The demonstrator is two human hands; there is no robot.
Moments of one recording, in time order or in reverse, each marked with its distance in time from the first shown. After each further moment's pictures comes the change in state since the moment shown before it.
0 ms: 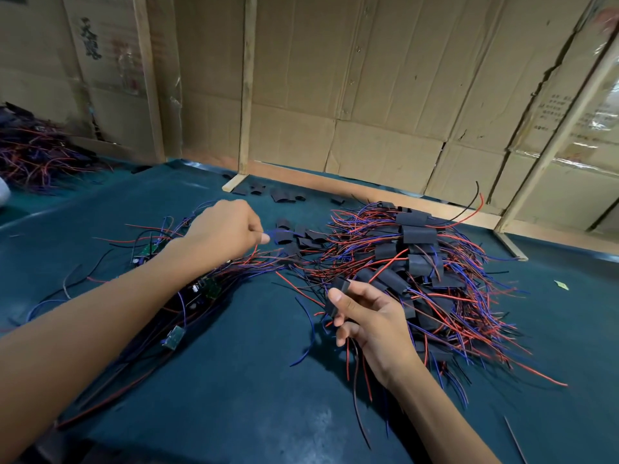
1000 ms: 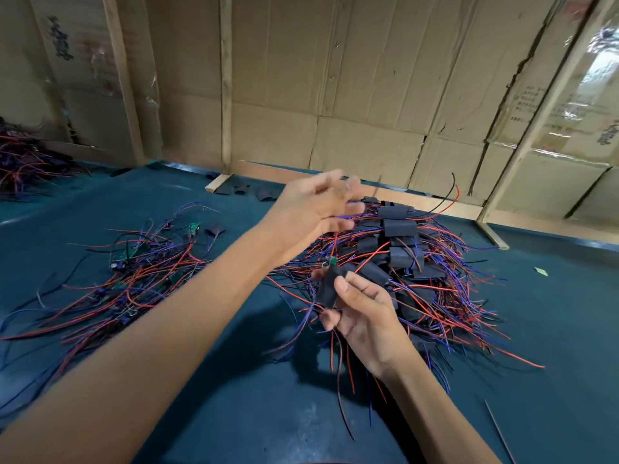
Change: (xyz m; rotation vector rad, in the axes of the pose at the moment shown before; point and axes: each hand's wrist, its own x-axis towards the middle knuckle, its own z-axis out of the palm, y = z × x) left_hand -0.004 0.125 0.015 -1.528 -0.246 0.227; right_hand -0.007 -0.016 -0.005 0.235 -0.219 0.000
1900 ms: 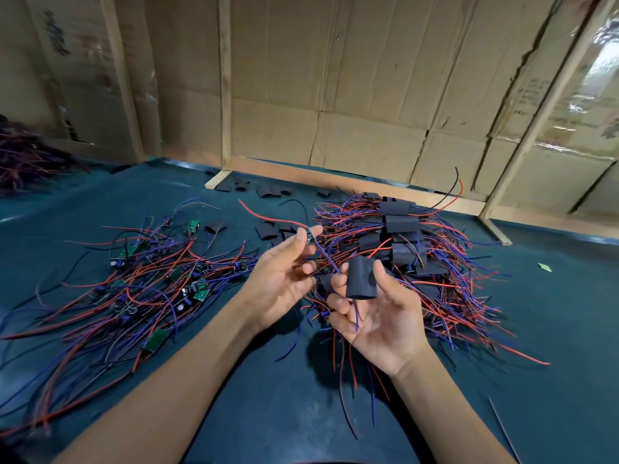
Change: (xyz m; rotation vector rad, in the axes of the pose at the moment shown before) left_hand -0.043 -0.085 -0.037 -0.421 0.086 -0.161; right_hand 0.001 -0.007 -0.018 0.335 -0.168 0.184
